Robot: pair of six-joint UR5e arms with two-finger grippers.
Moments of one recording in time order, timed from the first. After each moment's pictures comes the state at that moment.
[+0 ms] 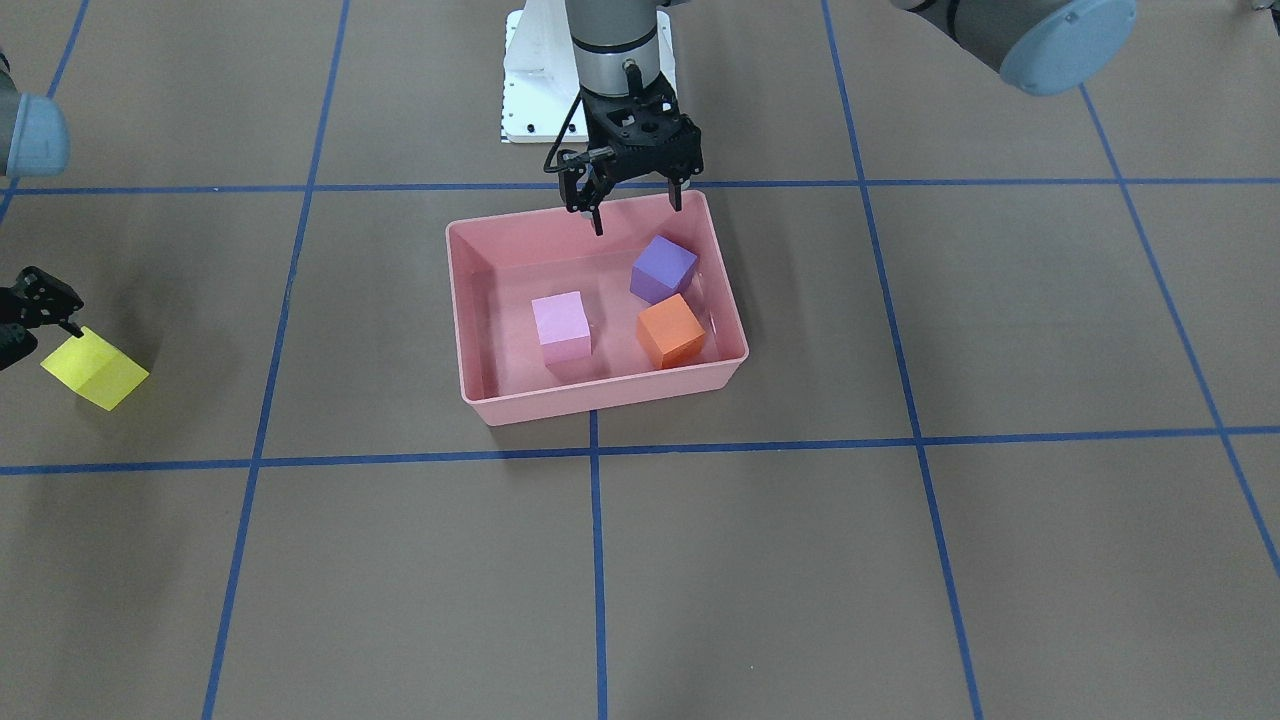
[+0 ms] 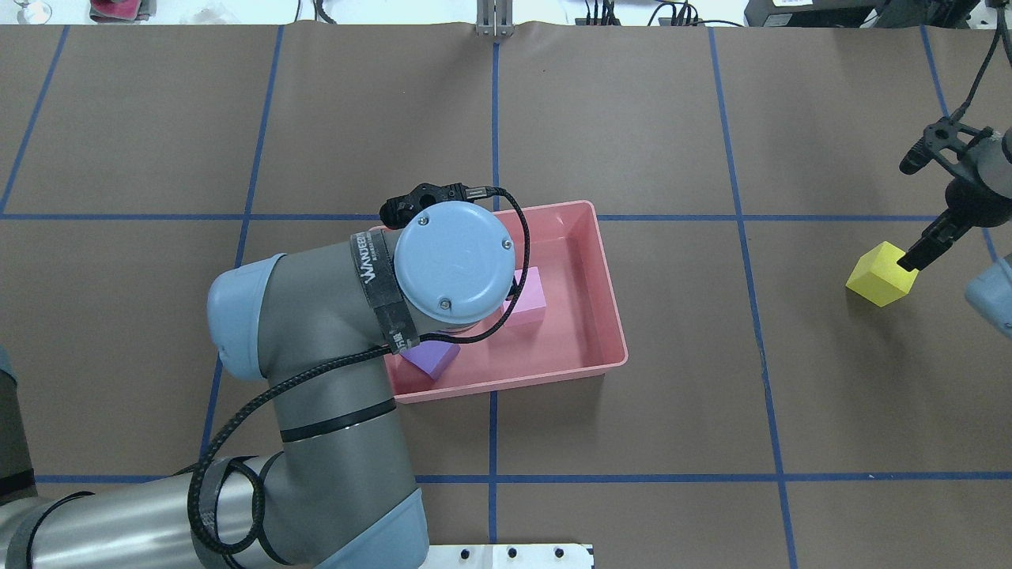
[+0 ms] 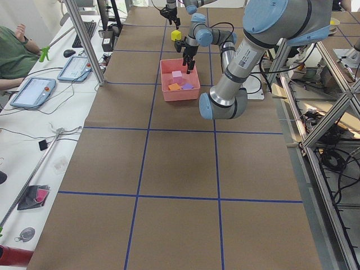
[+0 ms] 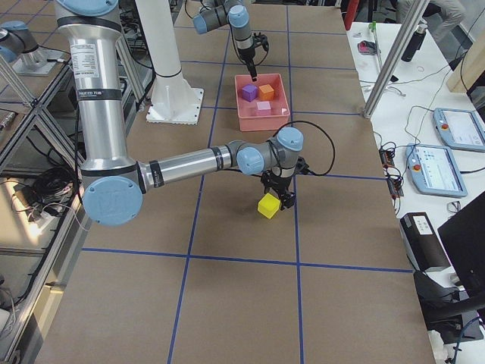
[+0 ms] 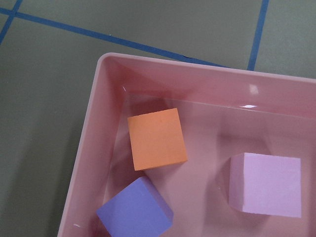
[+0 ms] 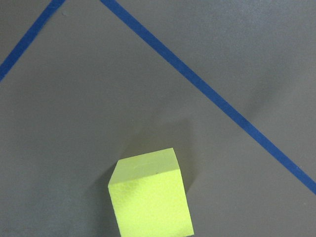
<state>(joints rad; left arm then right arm) -0.40 -2.43 -1.84 -1.16 -1.61 -1.56 1.10 -1.49 1.69 -1.47 2.19 -0.18</state>
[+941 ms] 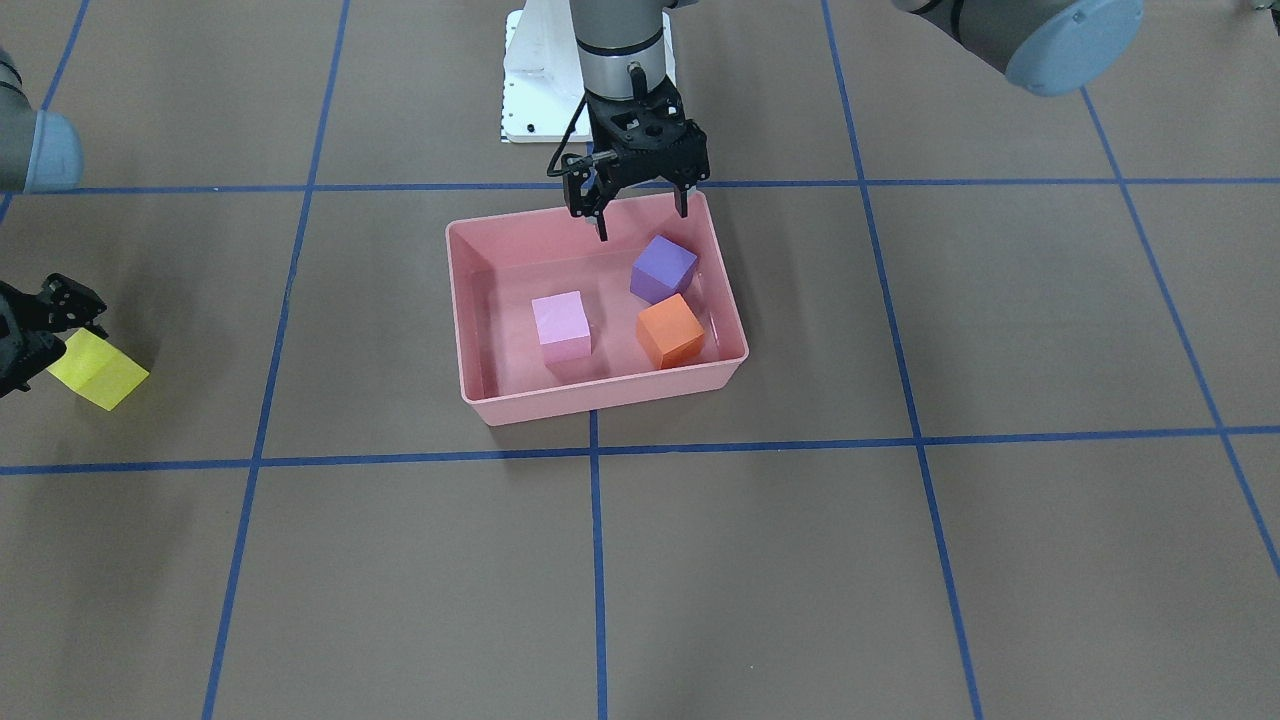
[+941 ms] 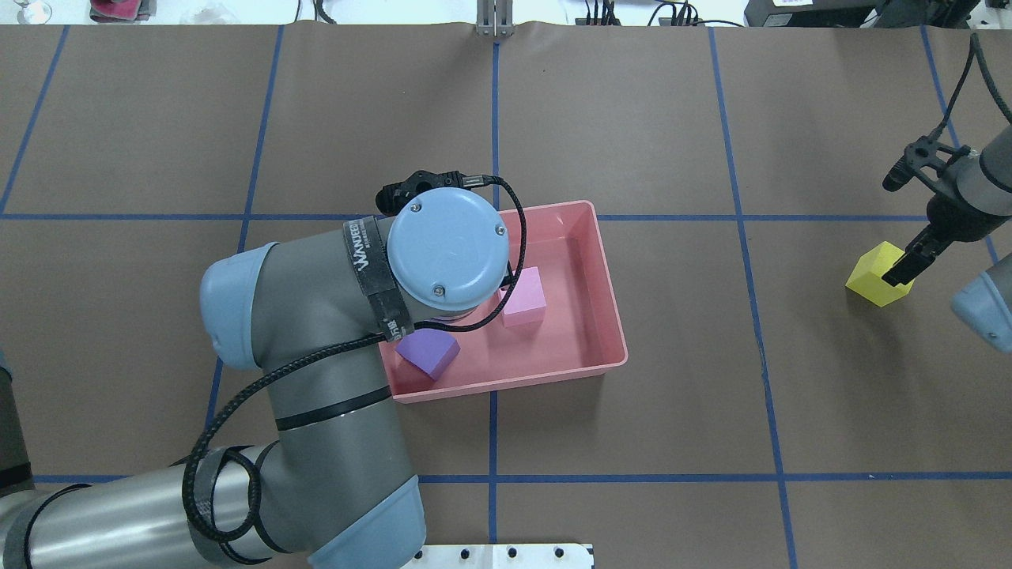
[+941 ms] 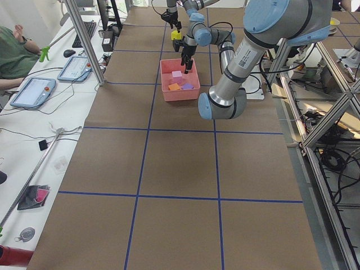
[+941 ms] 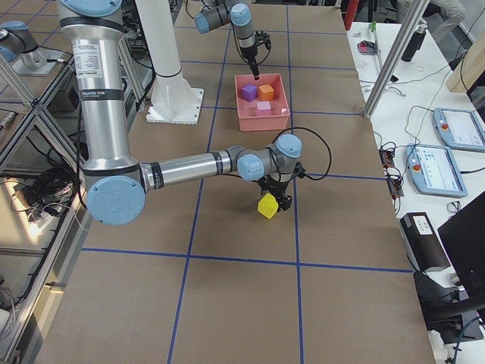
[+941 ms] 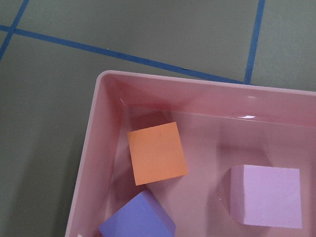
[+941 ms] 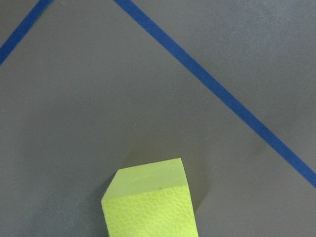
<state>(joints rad) -0.42 -2.43 -1.84 -1.16 -1.60 -1.53 1.06 -1.49 1.65 -1.44 2.22 -0.17</state>
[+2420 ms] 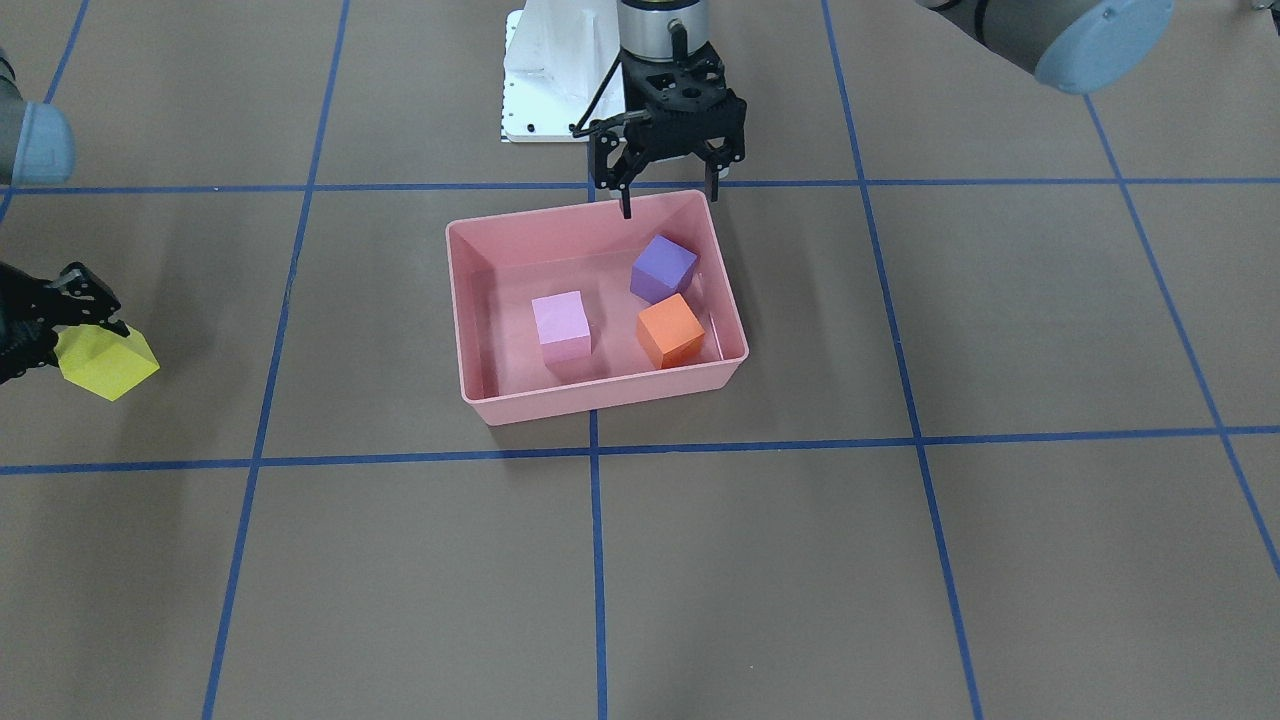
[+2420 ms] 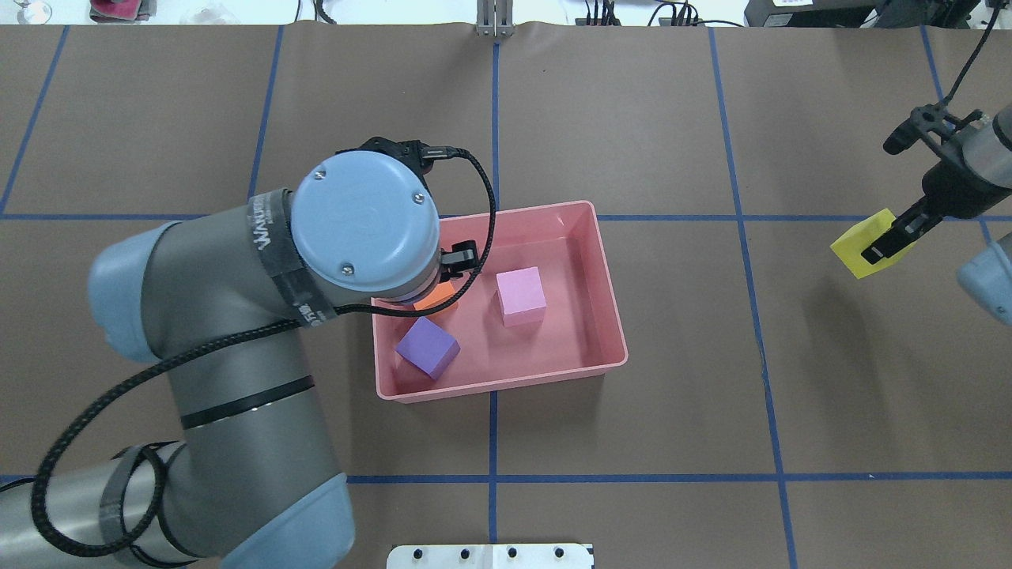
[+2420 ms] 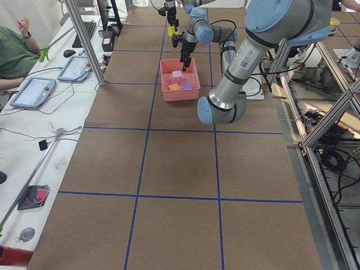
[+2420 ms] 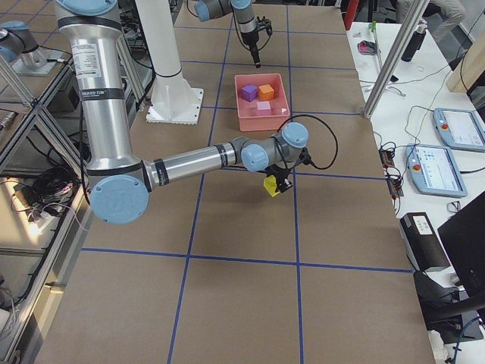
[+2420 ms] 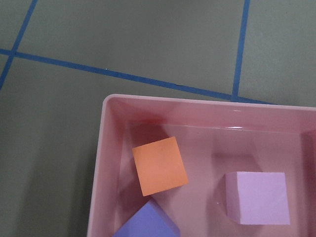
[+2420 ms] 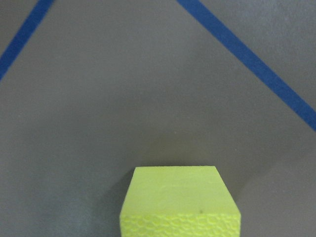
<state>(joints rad) -0.48 -2.34 -2.02 -1.11 -1.61 -1.39 1.14 -1.43 1.72 -1.49 2.43 -0.04</state>
